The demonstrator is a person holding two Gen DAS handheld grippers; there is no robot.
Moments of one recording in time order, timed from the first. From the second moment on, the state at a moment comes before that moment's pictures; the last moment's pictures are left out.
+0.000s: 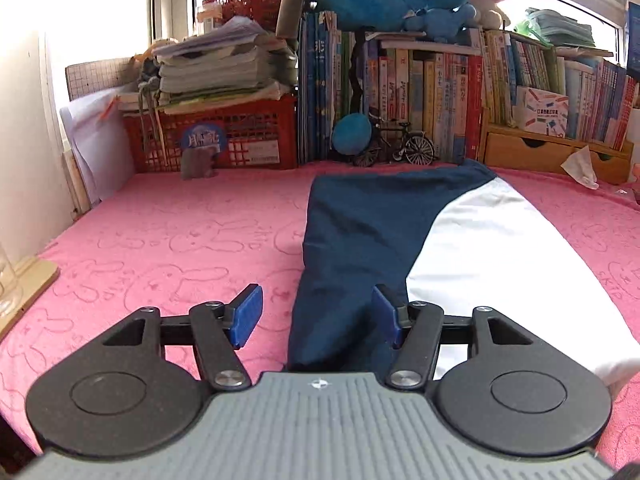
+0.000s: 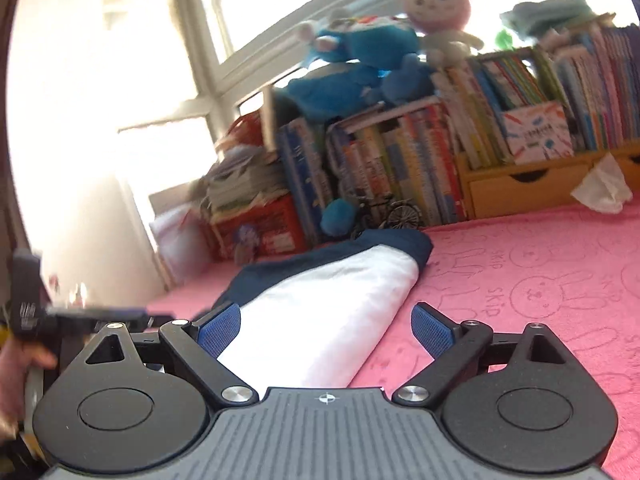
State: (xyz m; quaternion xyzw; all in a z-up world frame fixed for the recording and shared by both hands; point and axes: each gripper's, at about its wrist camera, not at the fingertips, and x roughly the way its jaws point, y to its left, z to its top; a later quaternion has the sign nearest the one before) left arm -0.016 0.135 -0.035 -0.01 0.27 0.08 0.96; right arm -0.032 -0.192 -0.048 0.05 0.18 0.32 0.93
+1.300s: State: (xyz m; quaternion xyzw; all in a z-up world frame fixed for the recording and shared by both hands) left arm 0.095 0.227 -0.060 -0.40 0.35 -0.10 0.84; right arm 0.089 -0.219 -0.069 0.18 0.32 0.28 0.89
